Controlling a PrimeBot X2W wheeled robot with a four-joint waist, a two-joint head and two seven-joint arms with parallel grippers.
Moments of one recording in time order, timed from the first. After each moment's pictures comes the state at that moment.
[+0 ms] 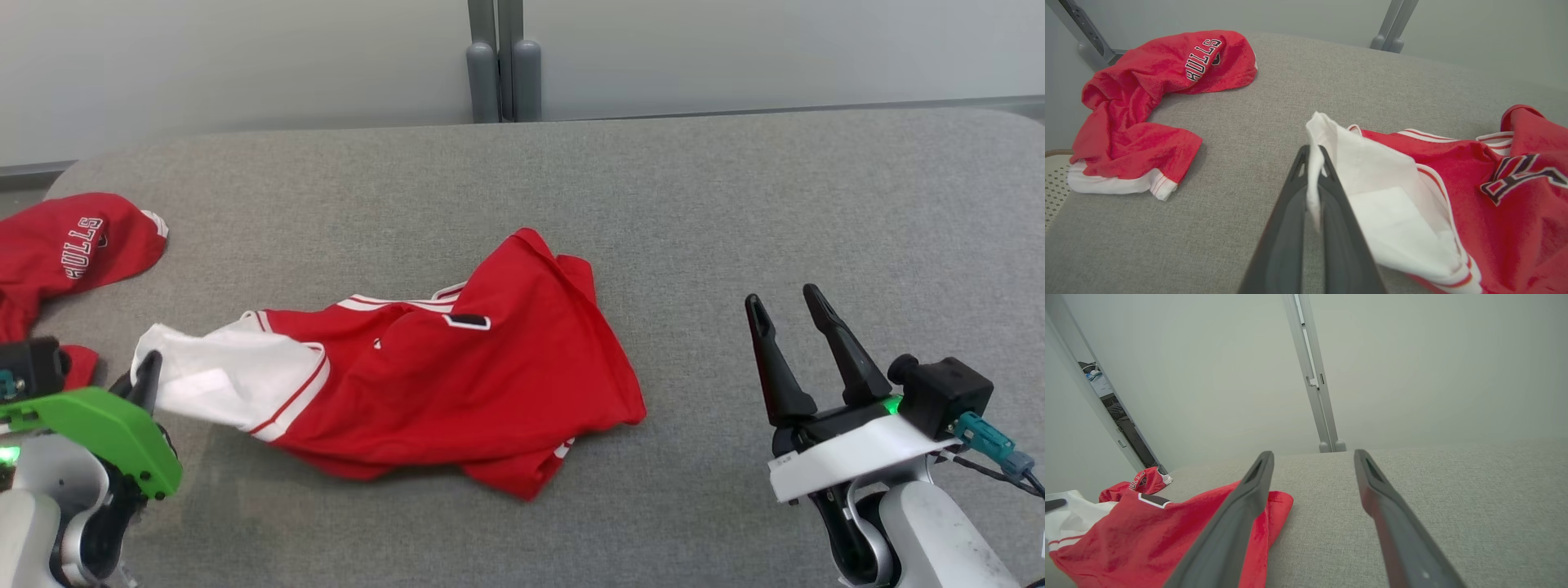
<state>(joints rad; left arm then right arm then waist) -0.29 0.53 -0.26 0.31 -0.79 0.01 0.23 -0.15 -0.18 0.20 0.11 0.43 0.13 -0.26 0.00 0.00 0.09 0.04</state>
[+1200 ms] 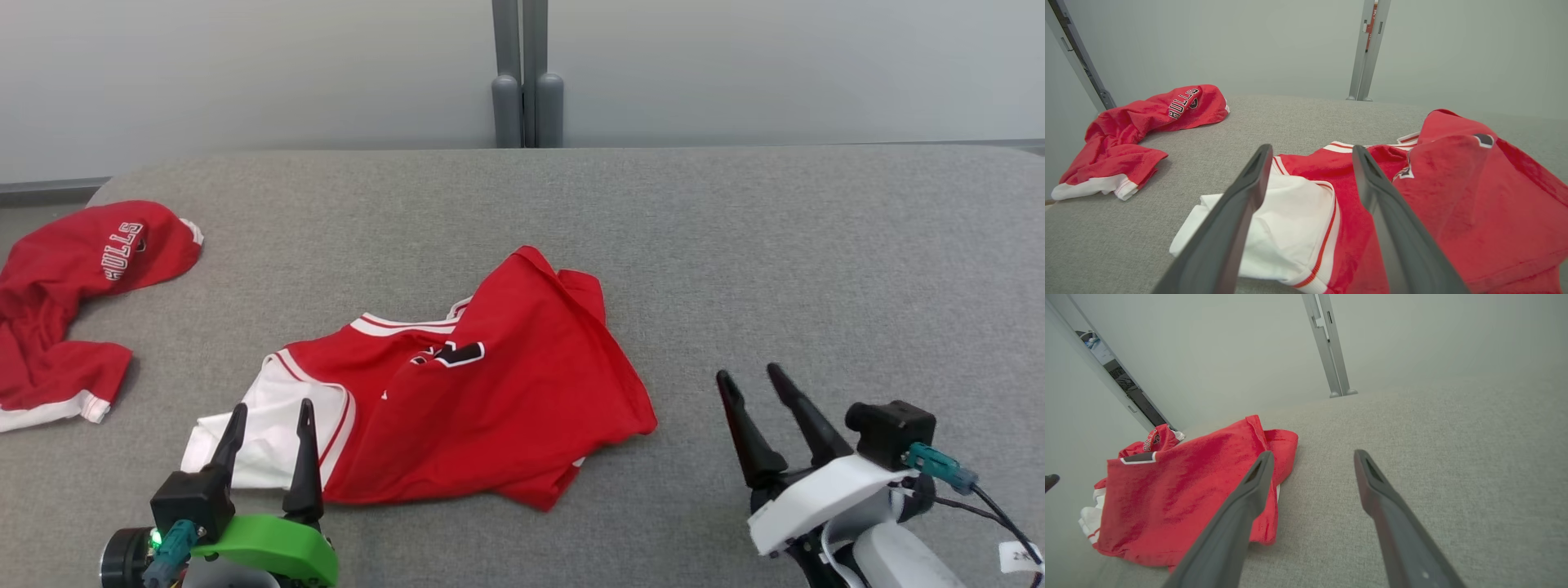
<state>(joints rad) -0.06 0.30 -0.36 0.21 -0.50 0.18 -0.26 -0.12 -0.22 0.30 0.27 0.54 0.13 -0.26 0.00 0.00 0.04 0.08</state>
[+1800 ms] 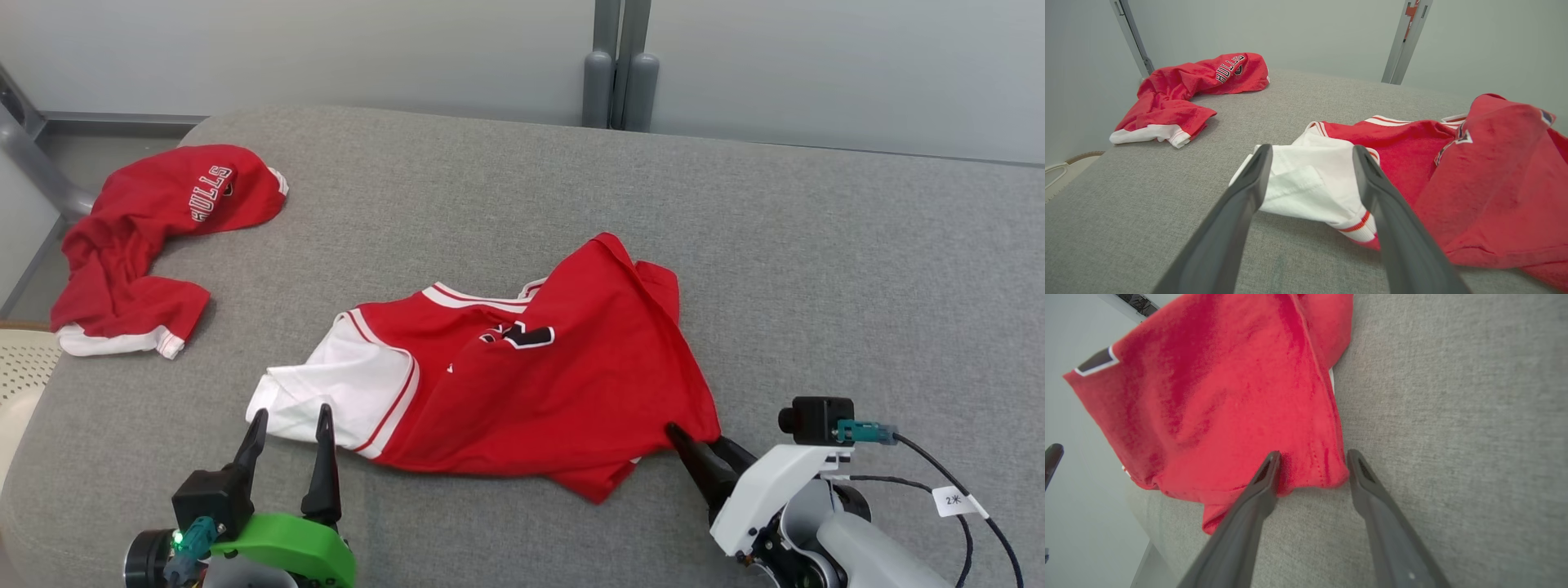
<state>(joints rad) -0.08 0.26 -0.38 0.27 -0.51 0.17 -0.26 -0.30 -0.24 0.58 0.55 0.96 0.13 -0.05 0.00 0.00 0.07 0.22</state>
